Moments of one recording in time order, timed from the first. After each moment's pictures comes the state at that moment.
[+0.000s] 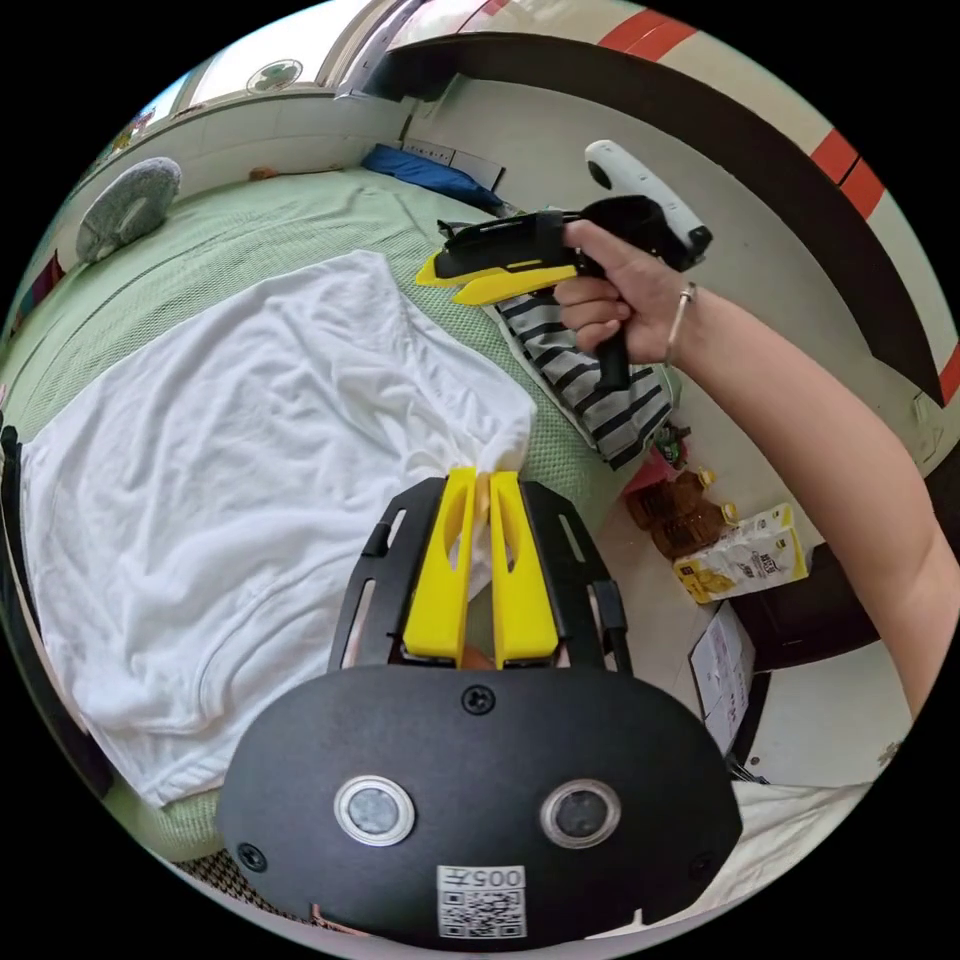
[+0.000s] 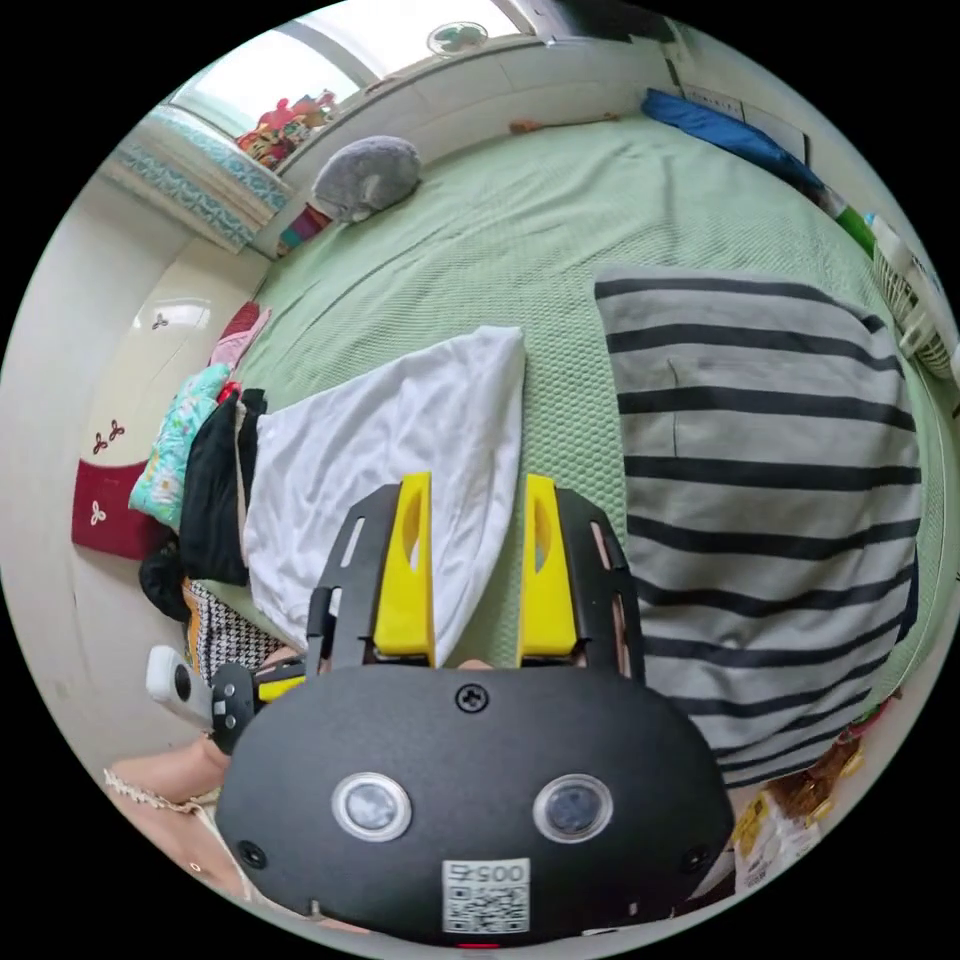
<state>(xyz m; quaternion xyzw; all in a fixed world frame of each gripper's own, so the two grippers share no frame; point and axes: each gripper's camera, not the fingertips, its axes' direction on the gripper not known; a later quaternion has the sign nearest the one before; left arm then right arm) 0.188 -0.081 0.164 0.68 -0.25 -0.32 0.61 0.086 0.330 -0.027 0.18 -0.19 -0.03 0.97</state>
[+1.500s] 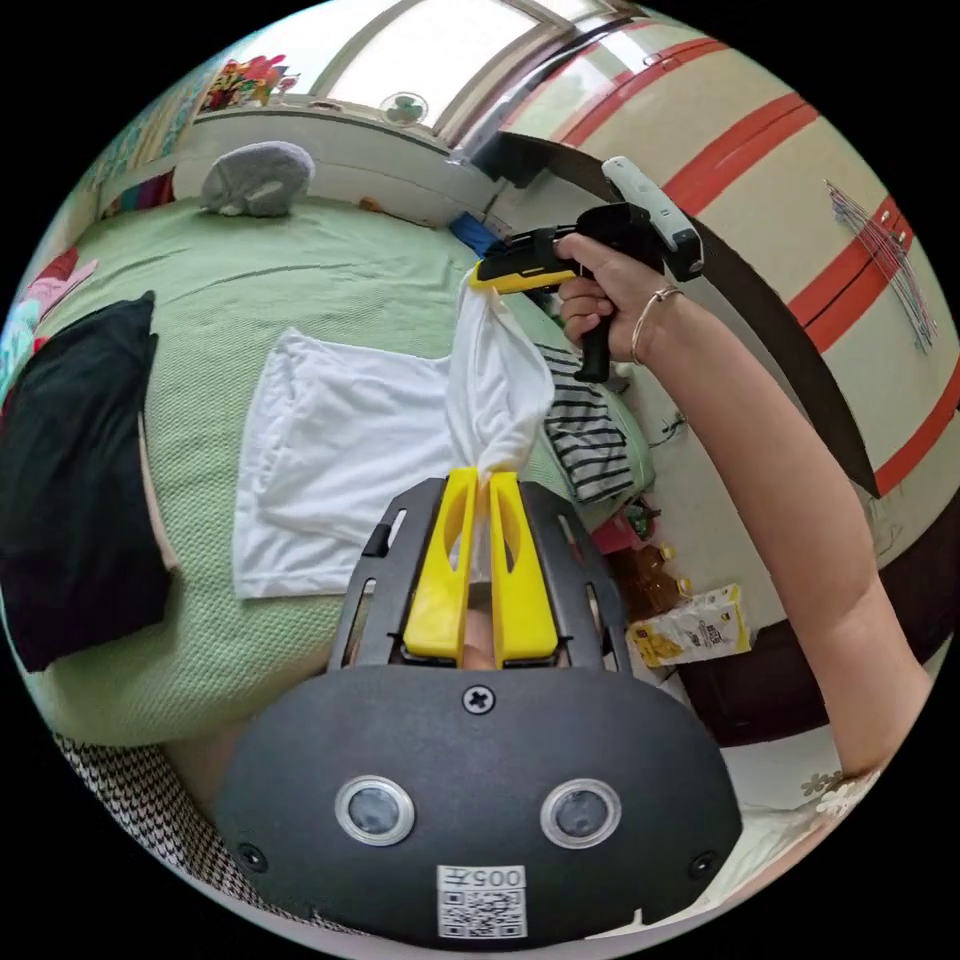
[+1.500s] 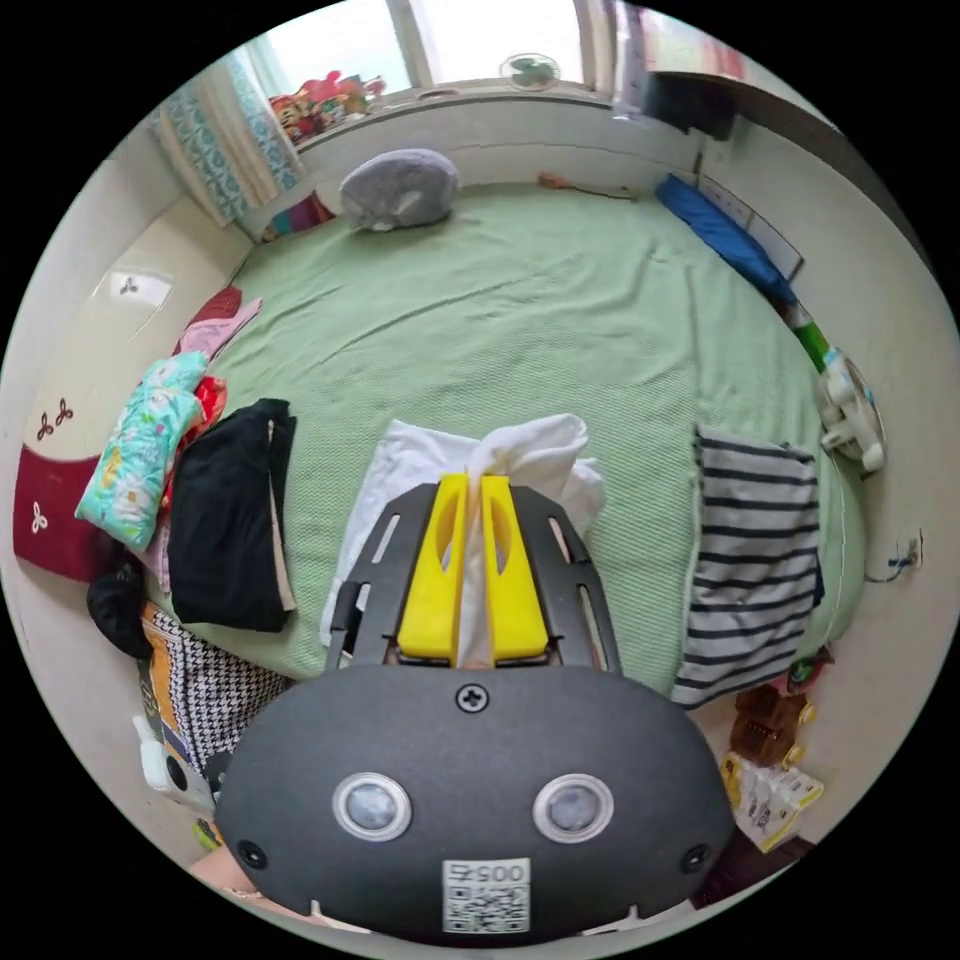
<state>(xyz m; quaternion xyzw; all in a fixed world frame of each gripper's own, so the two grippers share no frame) 0.271 0.195 0.310 0.76 -0.19 -0.38 0.49 -0.217 0.306 -0.121 0.23 -0.05 -0.04 0.97</state>
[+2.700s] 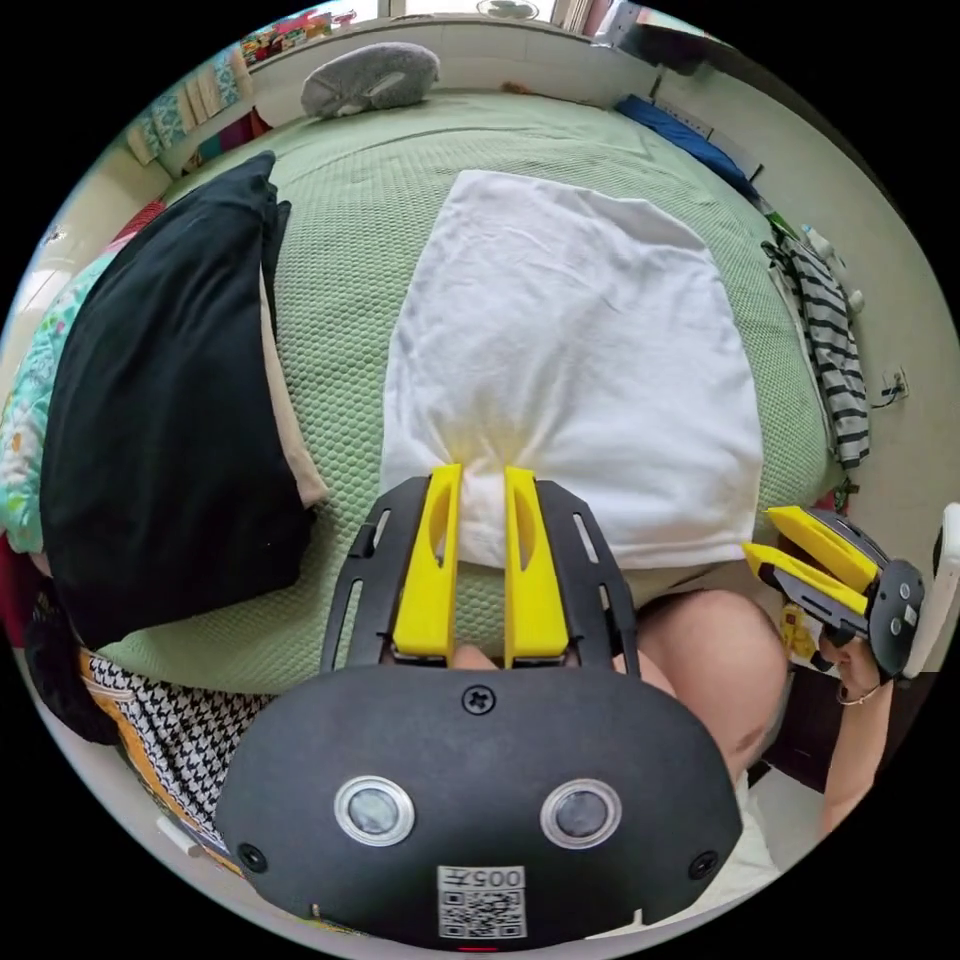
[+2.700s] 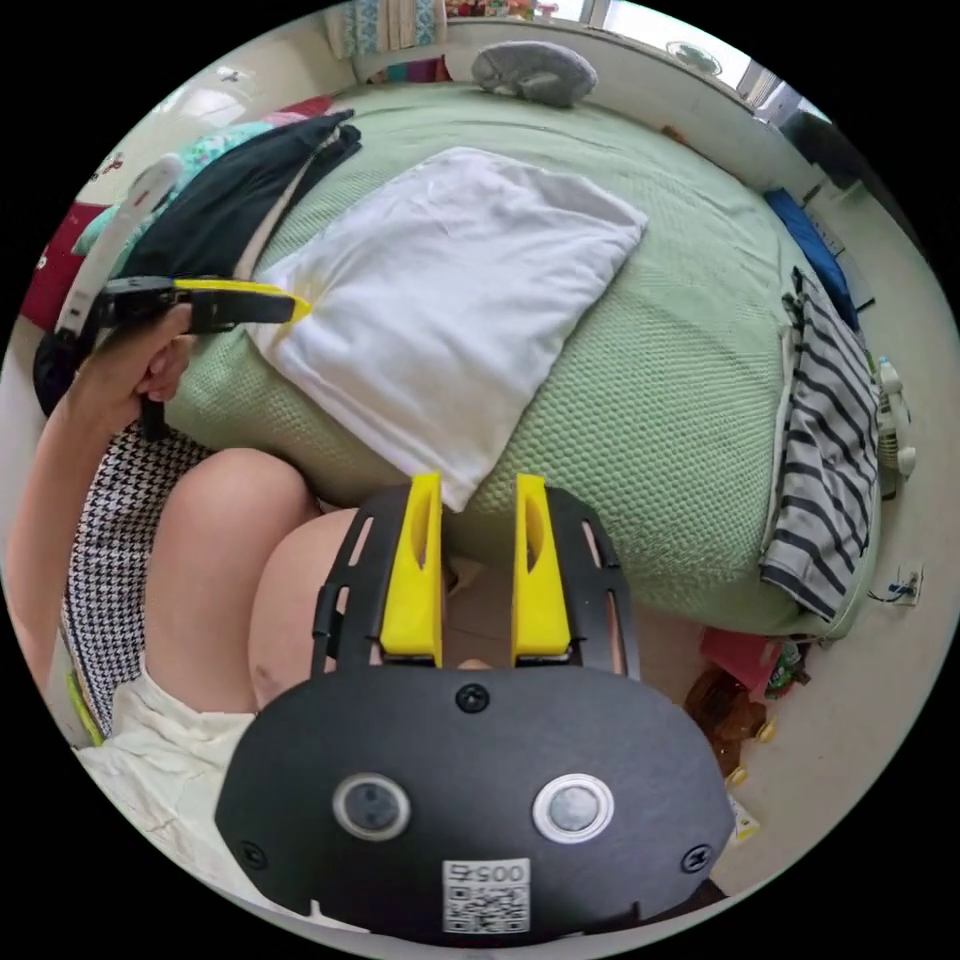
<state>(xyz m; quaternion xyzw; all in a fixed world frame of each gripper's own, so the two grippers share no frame) 0.105 0.189 0.320 0.56 -0.20 -0.59 0.54 -0.267 0.489 0.118 0.17 0.02 -0.19 0.97</state>
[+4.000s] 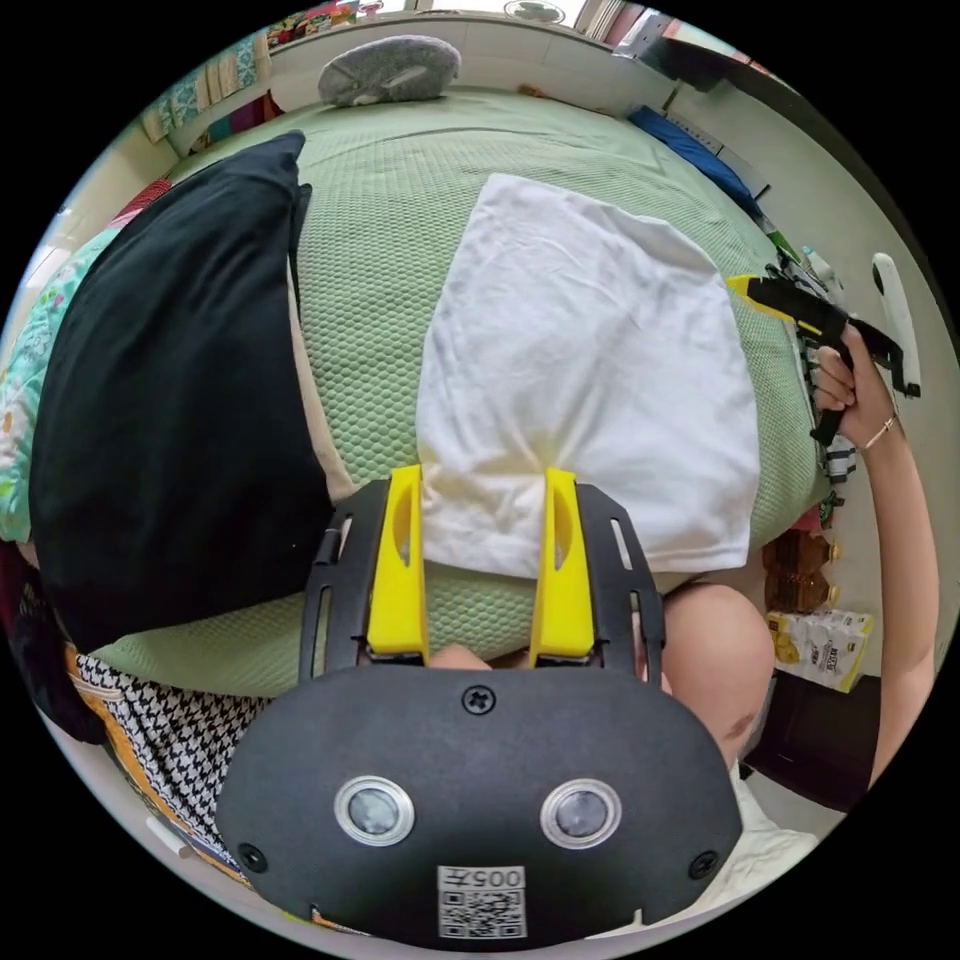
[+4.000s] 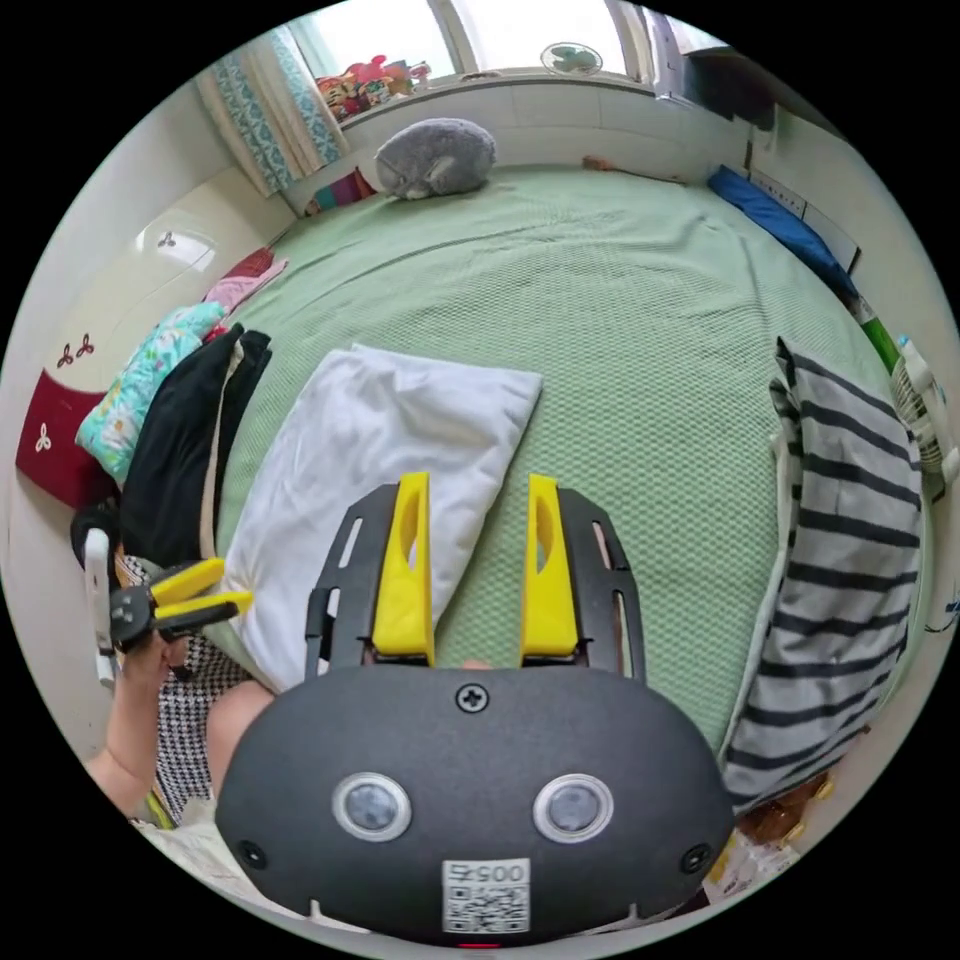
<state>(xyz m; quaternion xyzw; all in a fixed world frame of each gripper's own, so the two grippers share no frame) 0.082 0.174 0.307 0.58 -0.18 -0.59 0.52 -0.146 0.330 0.032 0.25 -0.10 -0.09 0.96</state>
